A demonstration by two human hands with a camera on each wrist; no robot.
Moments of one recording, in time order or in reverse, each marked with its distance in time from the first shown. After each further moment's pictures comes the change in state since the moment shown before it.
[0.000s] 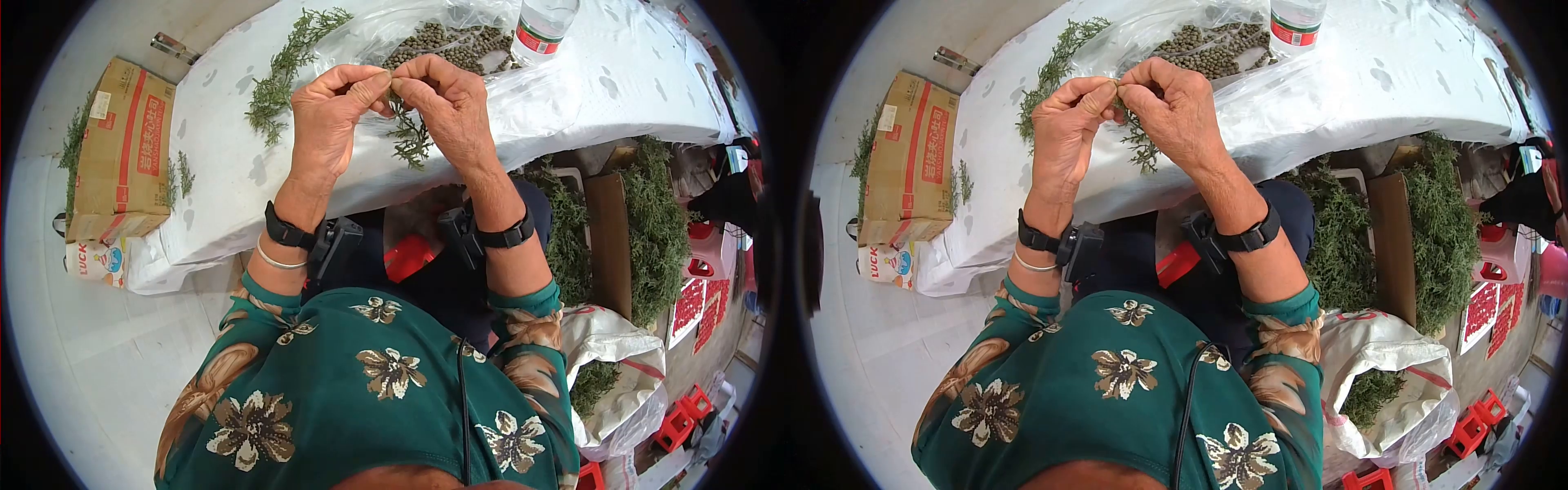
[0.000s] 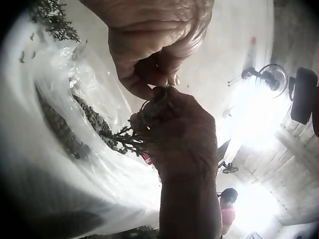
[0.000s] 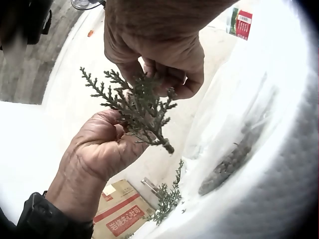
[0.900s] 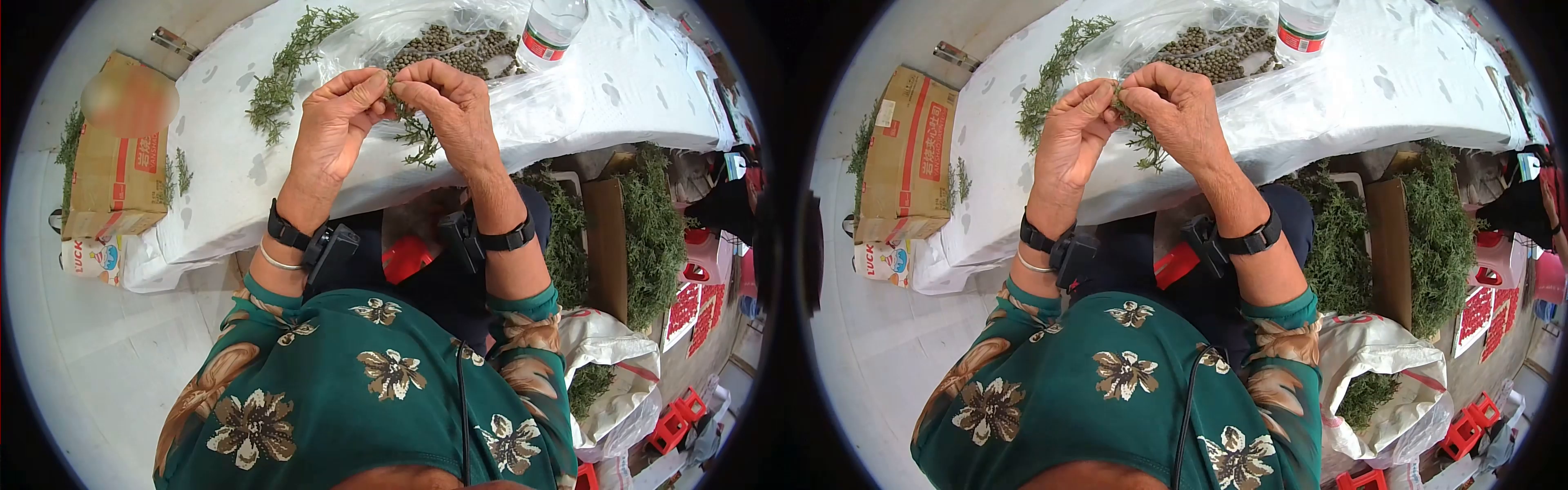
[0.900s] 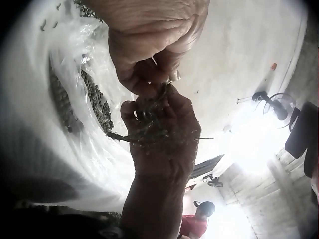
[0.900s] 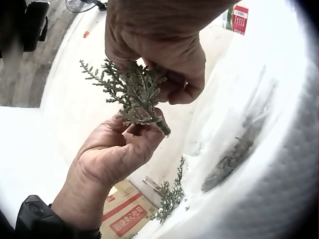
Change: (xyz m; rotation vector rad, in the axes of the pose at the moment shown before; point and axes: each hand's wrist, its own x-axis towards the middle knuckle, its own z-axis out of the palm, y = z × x) left_hand 0.001 -0.005 -0.011 -0.342 0.036 -0.203; right_hand 0.003 0.002 0.003 0.121 -0.019 0.056
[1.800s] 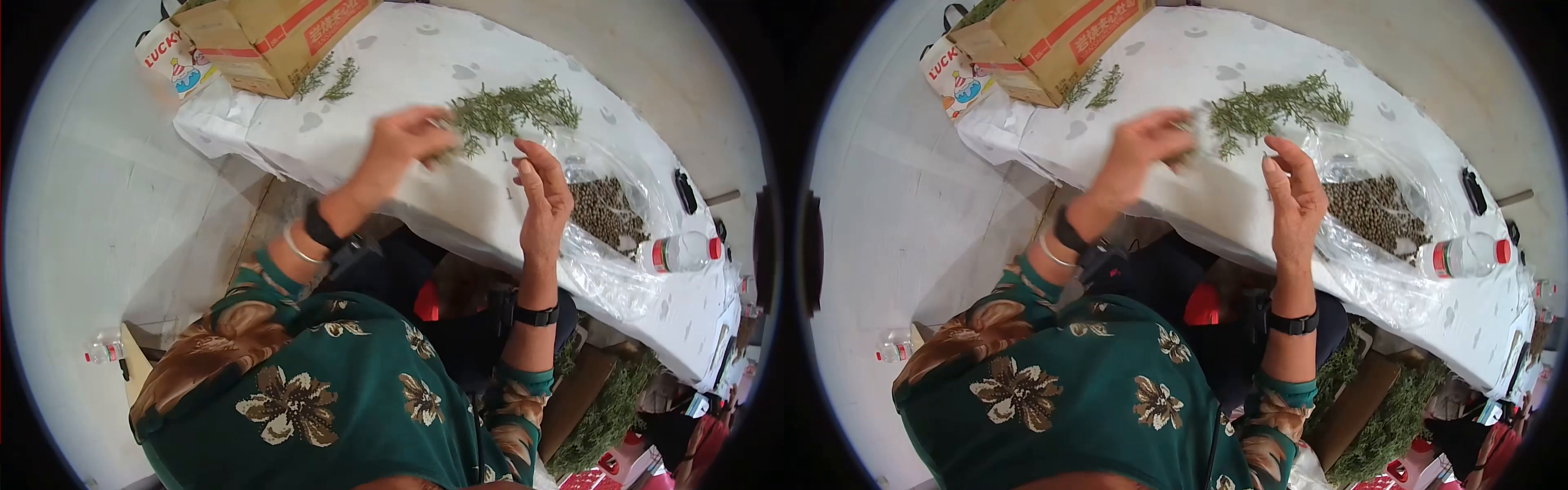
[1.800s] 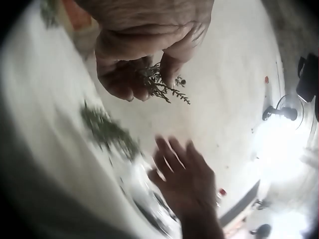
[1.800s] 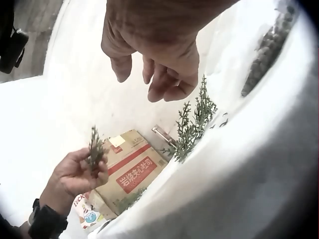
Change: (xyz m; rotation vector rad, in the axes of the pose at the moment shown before) left_hand -0.093 0.088 -0.124 0.489 0.420 0.277; right_hand 0.017 0.035 0.118 -0.071 -0.209 -0.016
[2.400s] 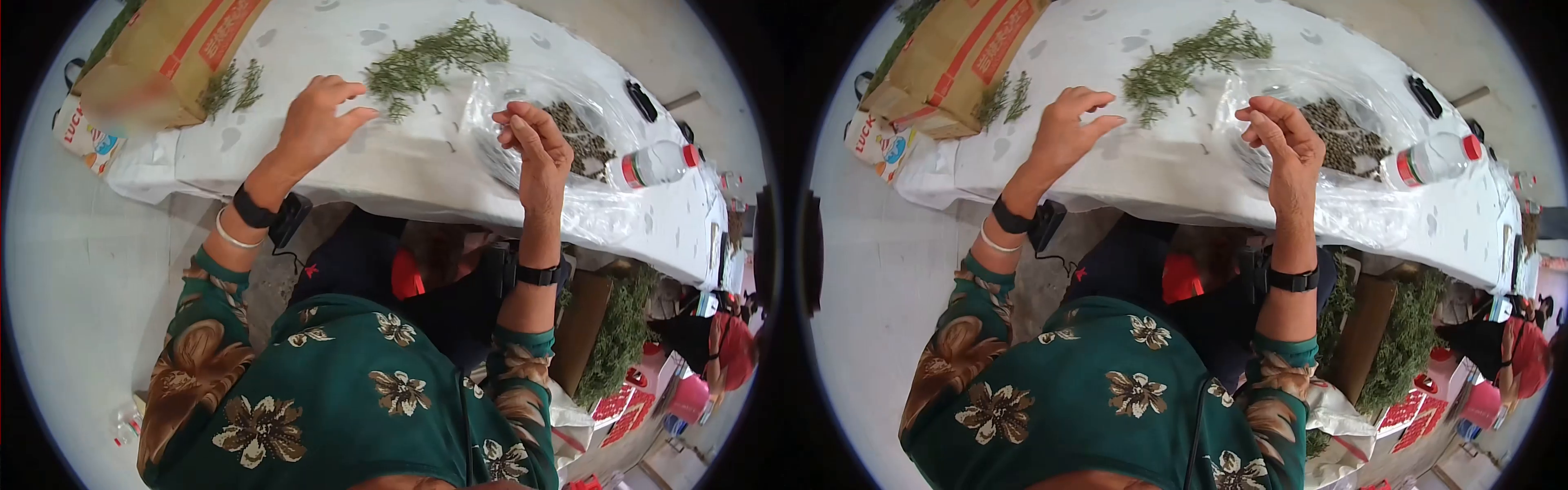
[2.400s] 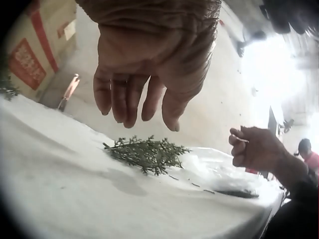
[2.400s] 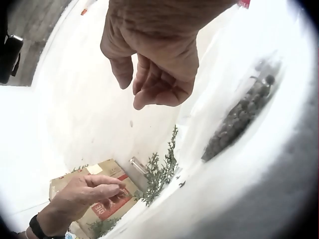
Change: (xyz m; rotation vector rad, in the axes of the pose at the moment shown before) left_hand 0.040 -0.021 -0.021 1.071 -0.150 0.506; right_hand 0.001 -0.004 -0.061 0.033 0.120 0.084
